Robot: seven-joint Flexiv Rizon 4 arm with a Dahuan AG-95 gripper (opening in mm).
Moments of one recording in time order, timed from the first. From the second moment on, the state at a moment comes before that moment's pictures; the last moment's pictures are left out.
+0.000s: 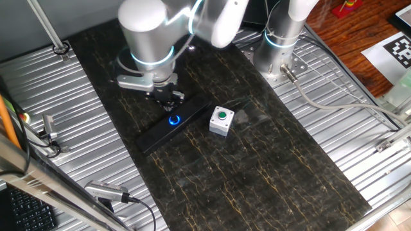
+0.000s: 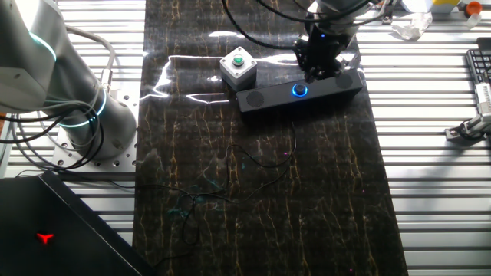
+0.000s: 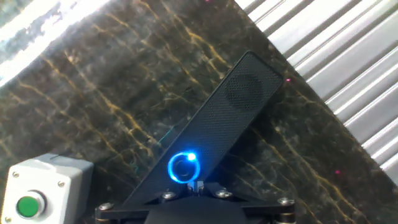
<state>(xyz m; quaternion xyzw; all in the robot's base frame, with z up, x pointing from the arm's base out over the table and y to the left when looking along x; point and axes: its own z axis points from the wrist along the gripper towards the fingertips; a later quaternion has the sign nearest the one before) 0.499 0.077 0.127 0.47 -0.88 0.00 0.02</state>
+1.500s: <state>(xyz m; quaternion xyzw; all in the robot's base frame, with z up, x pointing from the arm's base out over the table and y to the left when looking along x) 0.490 0.082 0.096 0.60 -0.80 0.00 0.00</state>
